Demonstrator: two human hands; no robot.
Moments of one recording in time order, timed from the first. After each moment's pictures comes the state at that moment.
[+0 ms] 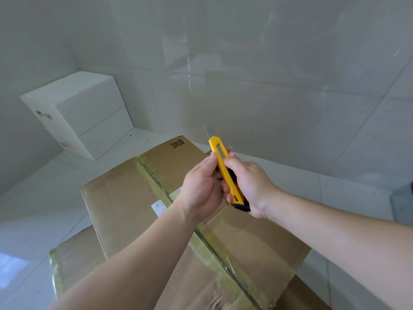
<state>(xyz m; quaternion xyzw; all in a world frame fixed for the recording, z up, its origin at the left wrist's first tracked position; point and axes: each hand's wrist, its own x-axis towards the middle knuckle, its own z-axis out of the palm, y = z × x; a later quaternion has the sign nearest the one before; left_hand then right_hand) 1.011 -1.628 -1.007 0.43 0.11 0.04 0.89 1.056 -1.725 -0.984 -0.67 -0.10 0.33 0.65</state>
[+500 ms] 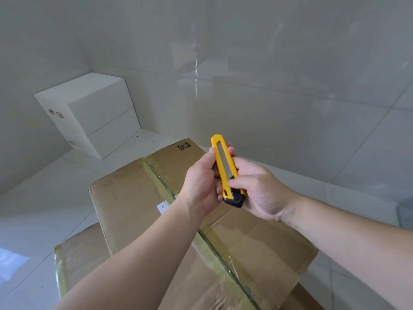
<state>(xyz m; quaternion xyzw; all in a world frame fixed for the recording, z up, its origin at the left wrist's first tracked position) 1.014 -1.618 -0.992 0.38 0.17 0.08 0.91 1.055 -1.731 -0.975 -0.52 -0.28 0.43 0.68</state>
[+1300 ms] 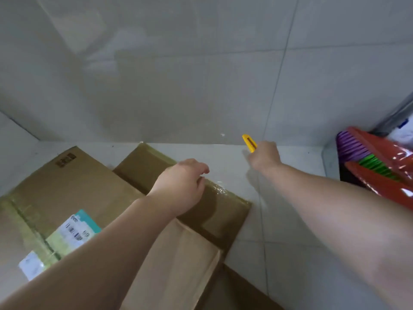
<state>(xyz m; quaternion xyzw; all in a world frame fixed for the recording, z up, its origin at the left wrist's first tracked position) 1.151 -1.746 -1.049 0.99 -0.01 -0.06 0.15 1.309 -1.925 -1.147 -0.95 0.07 0.09 0.28</state>
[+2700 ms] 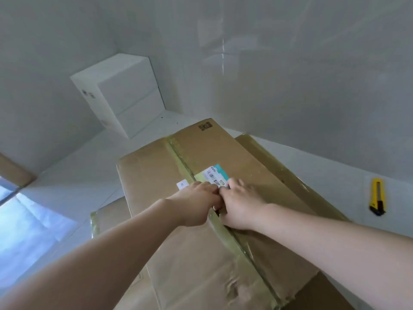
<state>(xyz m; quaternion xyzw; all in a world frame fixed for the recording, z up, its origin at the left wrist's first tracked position) 0.952 -1.569 -1.055 0.99 -0.01 -0.17 0.05 1.035 -1.693 -1.073 -0.86 -0.48 0.17 0.03</state>
